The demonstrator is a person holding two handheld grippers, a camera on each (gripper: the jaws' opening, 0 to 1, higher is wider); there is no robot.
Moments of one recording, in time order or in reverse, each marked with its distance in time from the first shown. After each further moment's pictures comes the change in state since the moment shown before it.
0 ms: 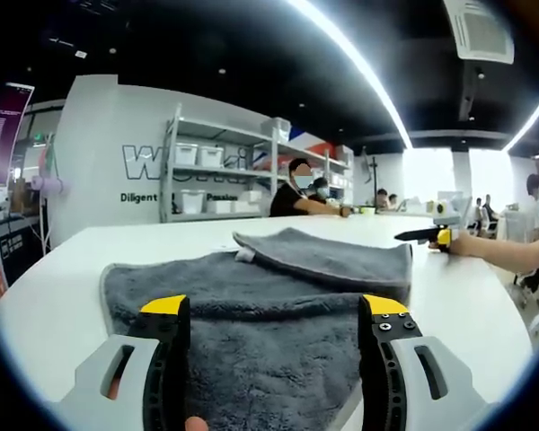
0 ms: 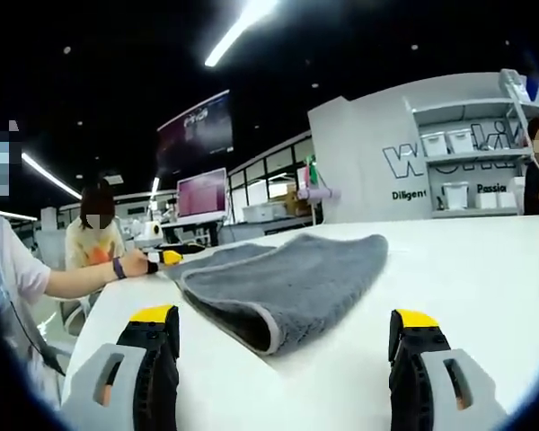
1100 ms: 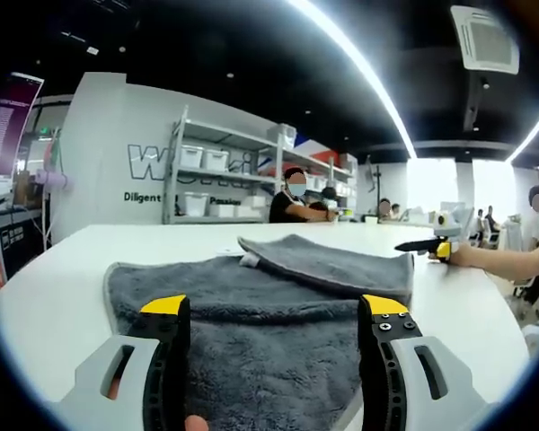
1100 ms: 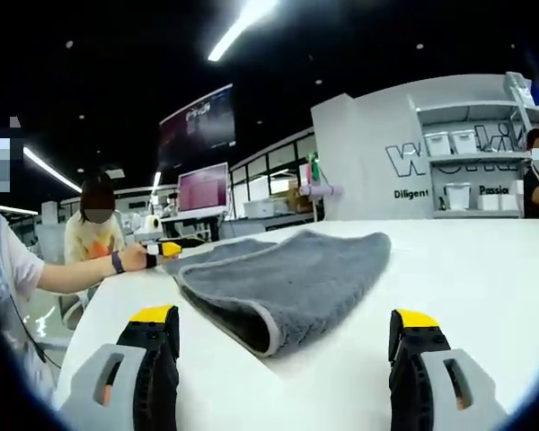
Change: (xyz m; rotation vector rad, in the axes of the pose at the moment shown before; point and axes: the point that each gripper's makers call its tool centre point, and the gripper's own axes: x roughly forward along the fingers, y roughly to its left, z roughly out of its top) left arm -0.003 0.004 0.004 -0.035 -0.029 0.011; right arm 0.005 0.003 -0.004 -0.019 0.017 0.003
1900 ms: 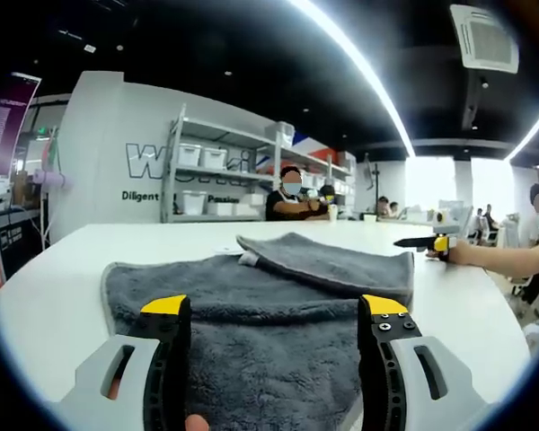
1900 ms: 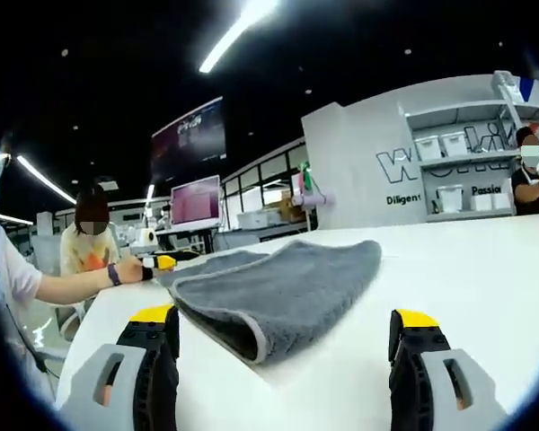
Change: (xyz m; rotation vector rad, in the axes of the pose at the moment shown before) left arm 0.003 0.001 -0.002 -0.001 0.008 -0.010; right arm -0.001 -0.011 0.008 0.027 -0.042 -0.022
